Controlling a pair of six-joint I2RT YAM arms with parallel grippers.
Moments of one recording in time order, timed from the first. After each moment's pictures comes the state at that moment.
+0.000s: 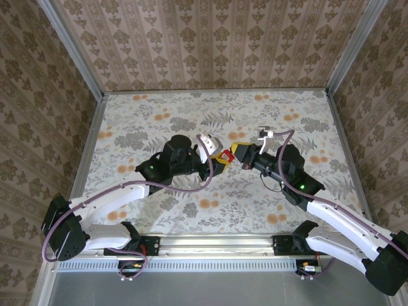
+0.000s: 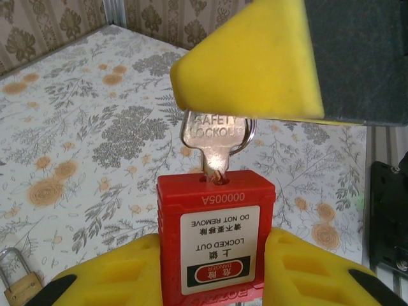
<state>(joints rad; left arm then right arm) -0.92 1.22 0.89 -0.03 0.33 -0.01 0.62 0.90 0.63 0.16 -0.19 0.68</state>
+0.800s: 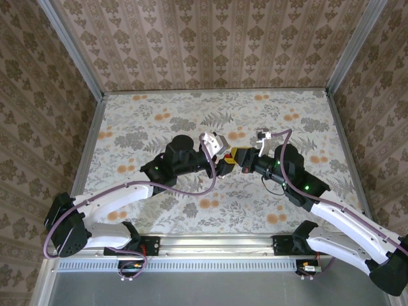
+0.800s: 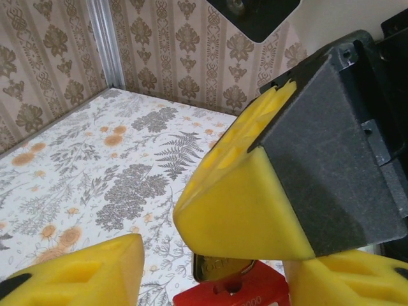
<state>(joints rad) -0.96 1.25 0.90 0.13 0.30 0.04 0.67 0.86 0.71 -0.05 -0.14 0.68</state>
